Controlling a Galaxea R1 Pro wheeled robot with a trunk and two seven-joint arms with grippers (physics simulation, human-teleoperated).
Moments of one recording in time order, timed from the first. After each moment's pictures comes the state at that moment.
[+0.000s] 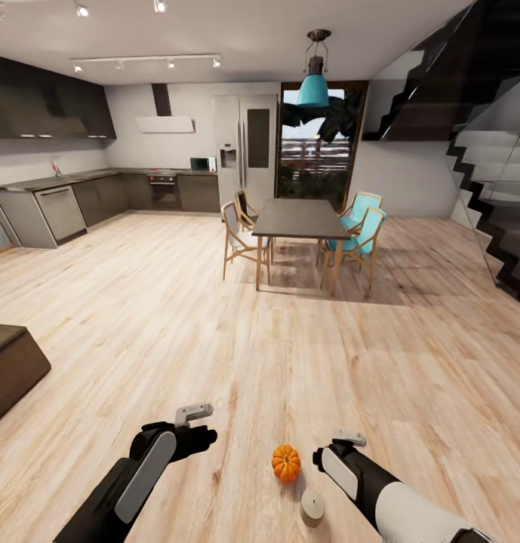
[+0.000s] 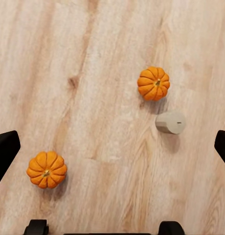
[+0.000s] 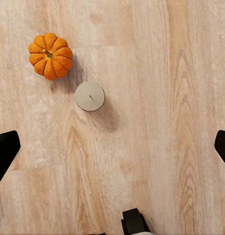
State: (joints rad) left arm -0.39 0.06 -0.32 -1.23 0.79 0.80 0.53; right arm -0.67 0.03 0.63 -0.37 -0.85 0.35 -0.52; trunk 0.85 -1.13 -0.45
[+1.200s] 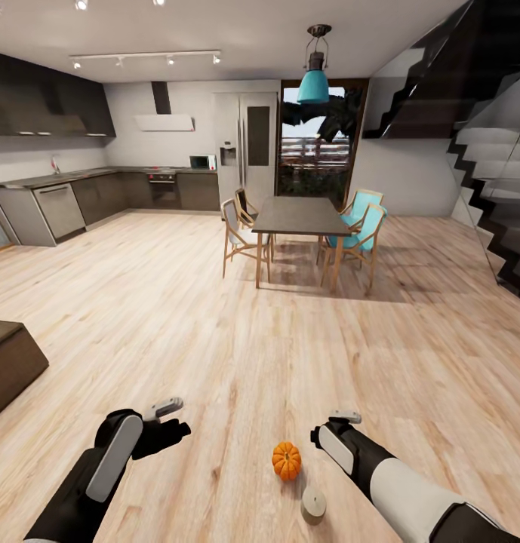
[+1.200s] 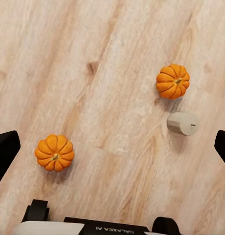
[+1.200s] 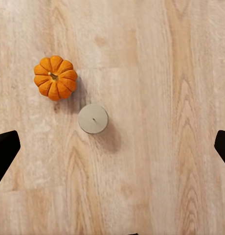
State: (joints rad) left arm -0.39 0.07 -0.07 -1.25 0.80 0.98 0.53; right arm -0.74 0.04 0.63 -0.37 -0.82 0.39 -0.52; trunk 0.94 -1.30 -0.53
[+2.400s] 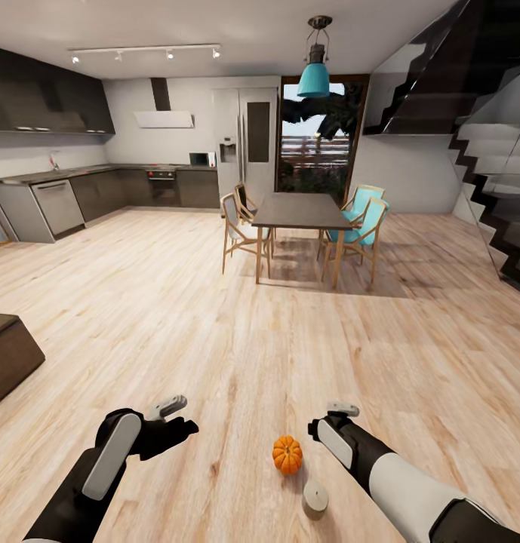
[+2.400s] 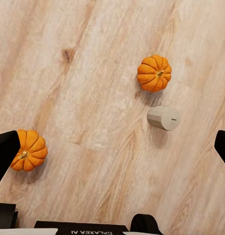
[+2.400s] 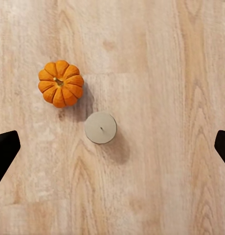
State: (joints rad) left arm -0.39 0.07 -0.07 -1.26 0.92 0.99 0.53; right arm -0.76 0.04 0.63 -0.39 -0.82 0.39 -0.51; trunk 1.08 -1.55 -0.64
